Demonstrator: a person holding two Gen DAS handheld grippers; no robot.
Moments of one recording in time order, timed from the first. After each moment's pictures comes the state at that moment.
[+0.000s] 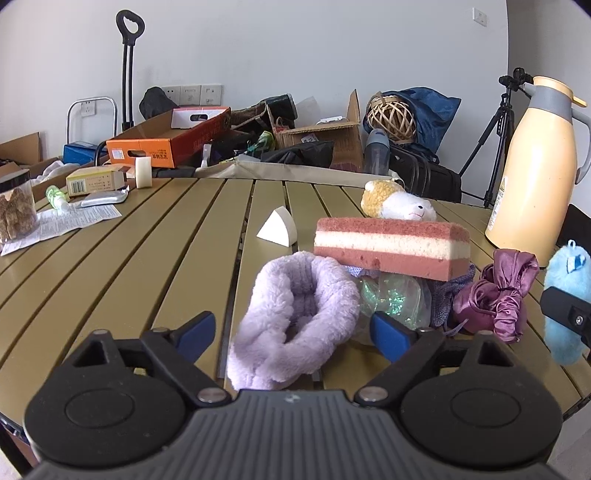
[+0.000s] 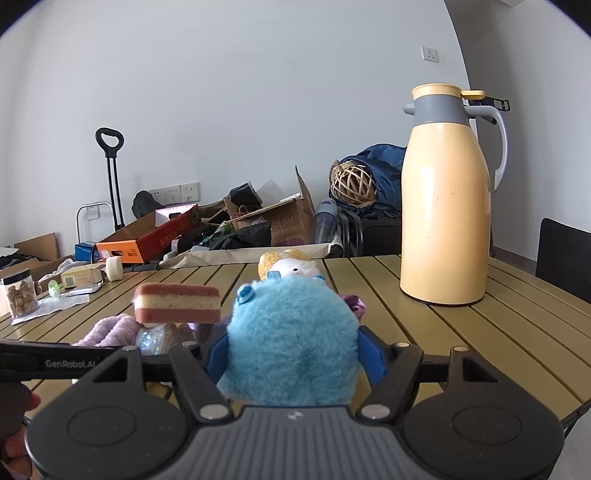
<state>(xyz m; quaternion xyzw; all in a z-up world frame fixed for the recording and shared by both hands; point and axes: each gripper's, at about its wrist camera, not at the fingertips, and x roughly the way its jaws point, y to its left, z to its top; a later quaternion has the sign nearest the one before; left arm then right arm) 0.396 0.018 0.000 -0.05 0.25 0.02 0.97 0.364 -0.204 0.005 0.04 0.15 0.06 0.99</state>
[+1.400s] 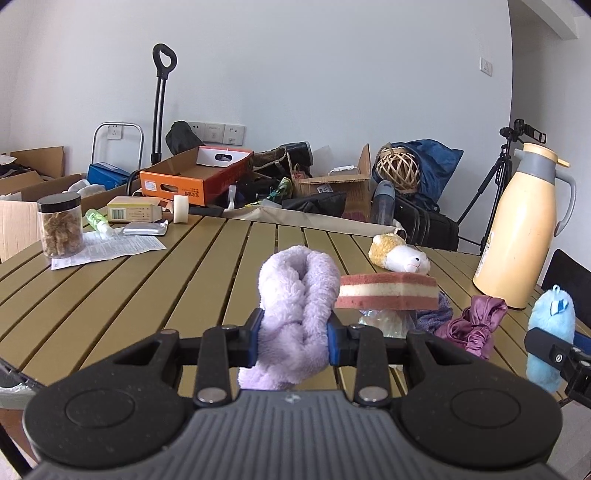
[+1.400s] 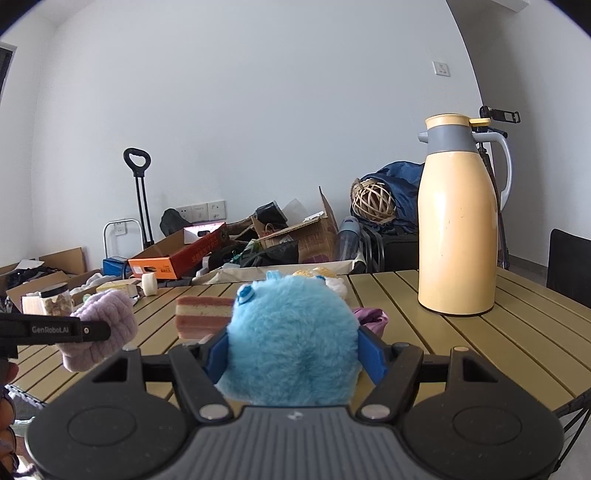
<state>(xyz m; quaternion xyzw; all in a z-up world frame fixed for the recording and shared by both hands) 0.317 0.049 0.049 -0.08 0.19 0.04 0.98 0.306 -0.195 0.027 0.05 0.12 0.11 0.99</state>
